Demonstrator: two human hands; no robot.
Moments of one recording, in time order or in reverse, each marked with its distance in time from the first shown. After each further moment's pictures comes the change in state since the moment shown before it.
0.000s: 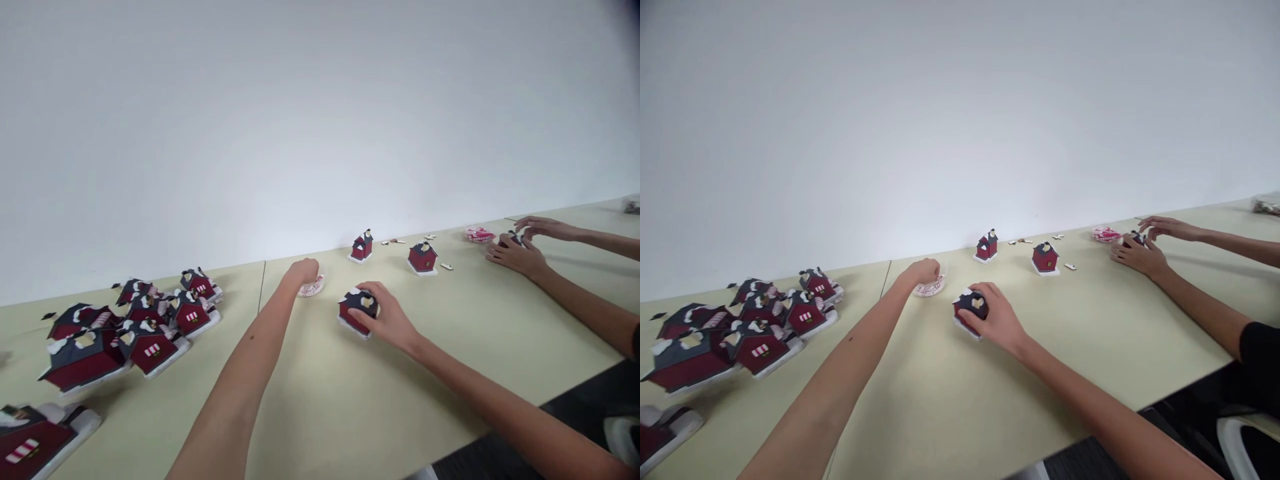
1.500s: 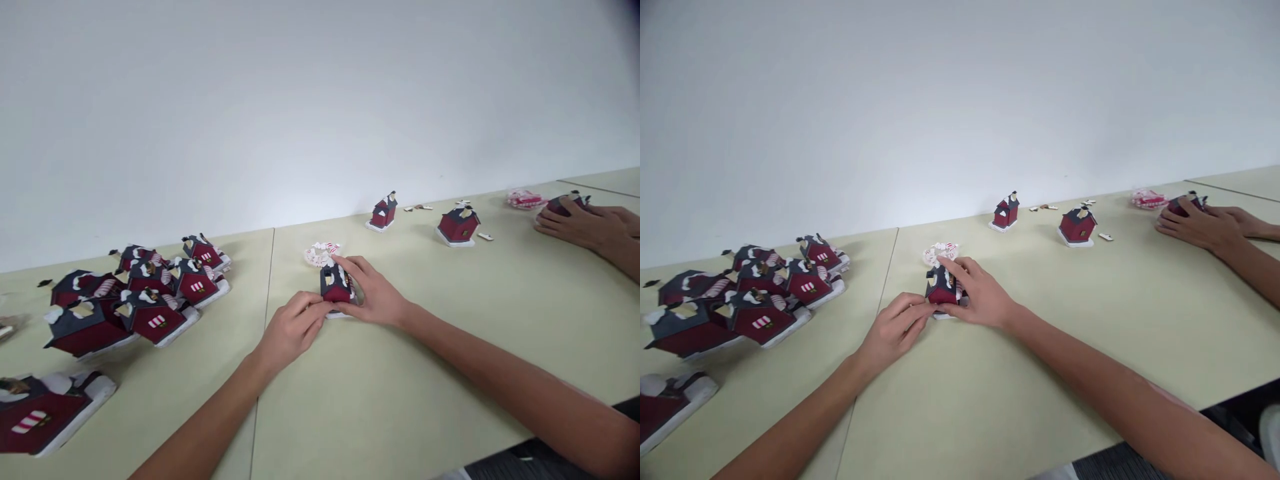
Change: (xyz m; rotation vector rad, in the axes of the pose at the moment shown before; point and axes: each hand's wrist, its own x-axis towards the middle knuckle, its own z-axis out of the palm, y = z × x) left_hand -0.193 0.001 0.100 -0.446 0.831 0.604; right_hand 0.024 -0.011 0.056 -0.004 -0.268 -0.278
